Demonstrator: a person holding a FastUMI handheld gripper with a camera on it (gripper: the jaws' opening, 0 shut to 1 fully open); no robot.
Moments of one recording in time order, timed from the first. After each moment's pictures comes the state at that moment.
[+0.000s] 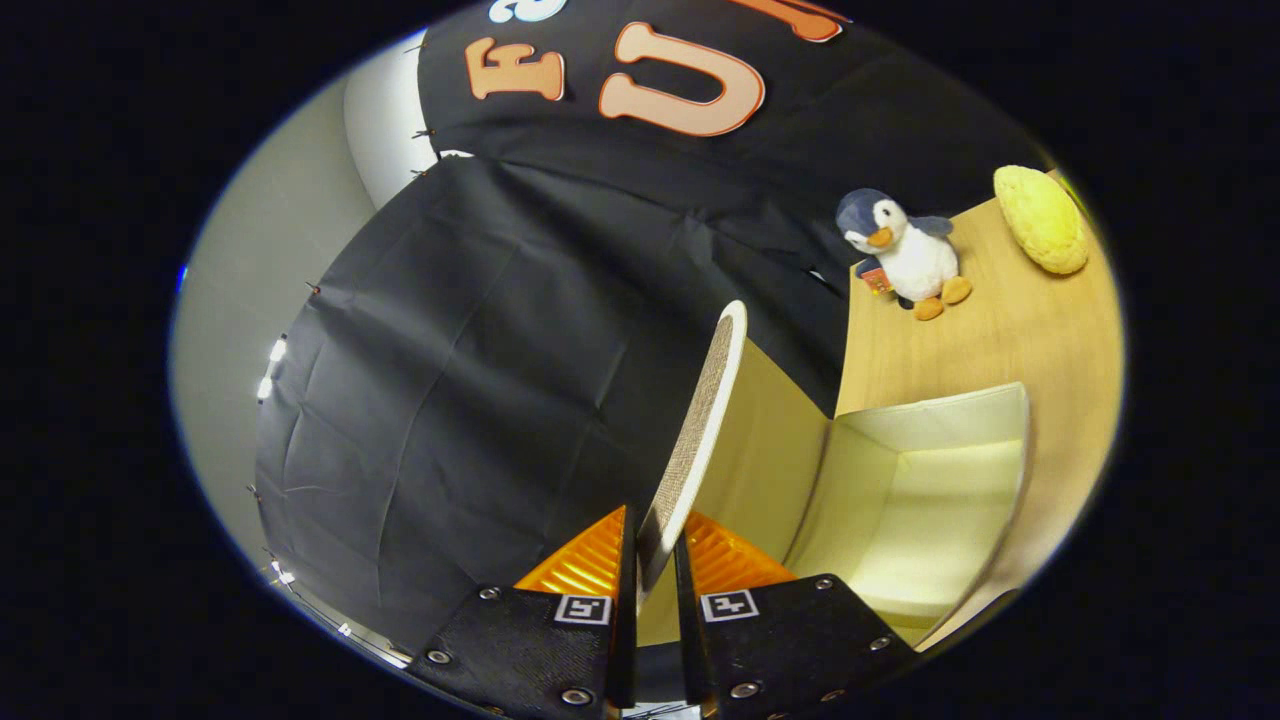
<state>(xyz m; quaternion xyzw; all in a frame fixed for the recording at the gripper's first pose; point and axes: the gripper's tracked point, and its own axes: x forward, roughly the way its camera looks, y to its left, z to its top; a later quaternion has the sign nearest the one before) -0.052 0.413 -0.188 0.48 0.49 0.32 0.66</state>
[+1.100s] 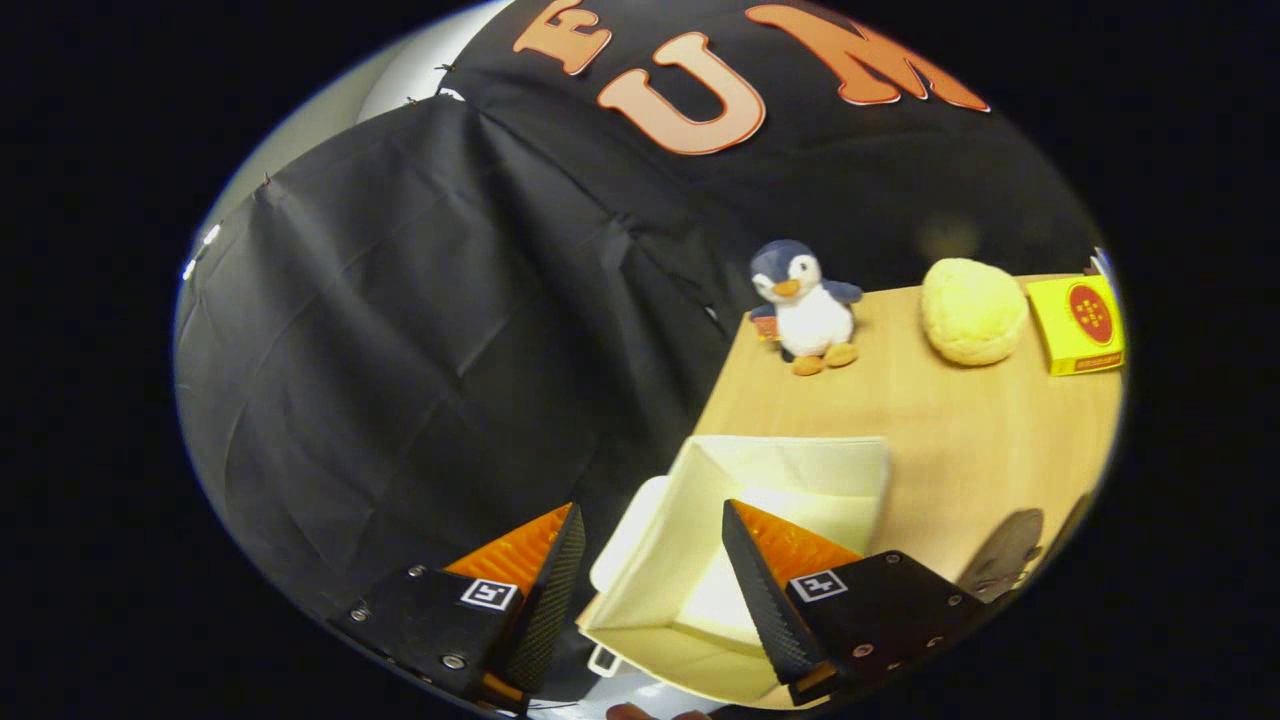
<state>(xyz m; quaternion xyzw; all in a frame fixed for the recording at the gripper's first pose) -0.077 0.329 -0.286 0.26 0.52 0.21 0.79</state>
